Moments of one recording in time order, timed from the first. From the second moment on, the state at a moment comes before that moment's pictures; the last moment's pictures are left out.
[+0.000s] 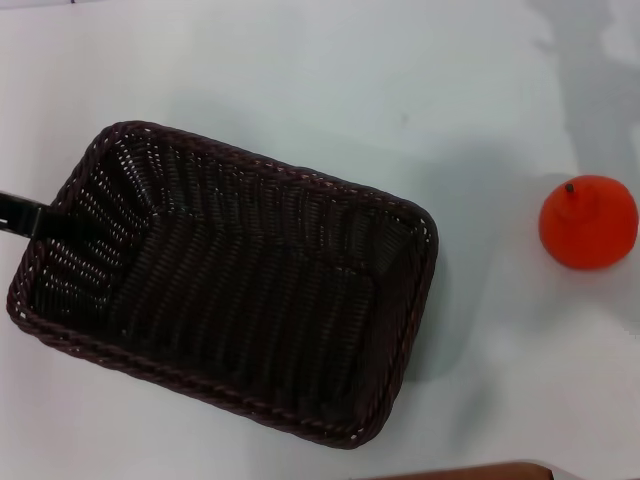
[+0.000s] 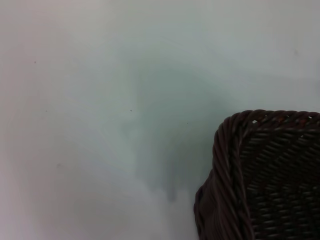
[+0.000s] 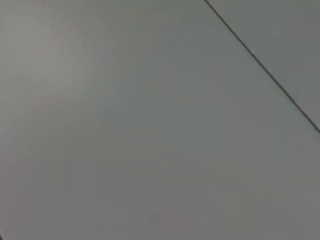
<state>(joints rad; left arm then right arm) -0.51 -2.16 0.79 1.37 2.64 1.75 -2.34 0.61 2.09 -0.42 0.03 -0.64 -1.26 -2.44</state>
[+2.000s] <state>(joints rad) -0.37 -2.18 0.37 0.97 2.13 1.55 -2.42 0.64 2.09 -0.37 0.00 -0.64 -1.17 -2.44</state>
